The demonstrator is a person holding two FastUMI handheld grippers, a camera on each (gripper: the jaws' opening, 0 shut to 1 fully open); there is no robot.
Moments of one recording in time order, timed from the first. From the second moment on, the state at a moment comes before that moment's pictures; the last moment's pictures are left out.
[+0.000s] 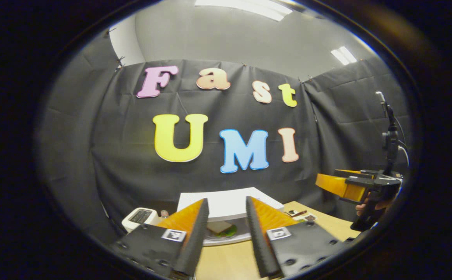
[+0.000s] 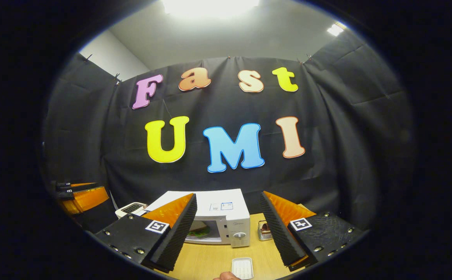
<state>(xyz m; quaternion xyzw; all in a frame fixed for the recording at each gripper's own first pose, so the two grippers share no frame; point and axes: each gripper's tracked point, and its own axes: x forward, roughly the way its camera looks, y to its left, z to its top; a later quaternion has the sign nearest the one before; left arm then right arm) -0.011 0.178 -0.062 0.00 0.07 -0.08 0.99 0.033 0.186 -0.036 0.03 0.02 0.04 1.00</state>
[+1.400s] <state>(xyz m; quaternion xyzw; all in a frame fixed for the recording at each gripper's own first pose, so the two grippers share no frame) -0.169 0.312 -0.257 -0.07 0.30 0.04 0.95 0.050 0.181 -0.032 0.02 0.01 0.07 1.00</state>
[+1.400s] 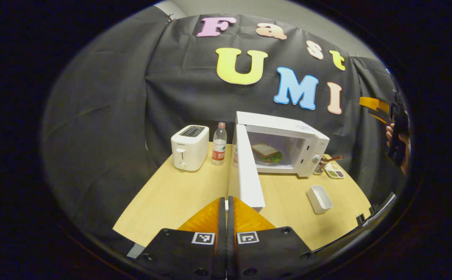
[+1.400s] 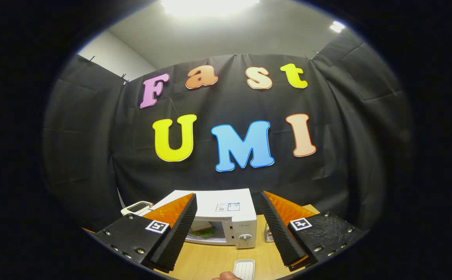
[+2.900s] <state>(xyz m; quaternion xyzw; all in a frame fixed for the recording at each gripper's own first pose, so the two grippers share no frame) 0.029 0.053 -0.282 -0.10 0.30 -0.17 0.93 0.042 0.039 -0.042 0.03 0.01 -0.01 1.00</state>
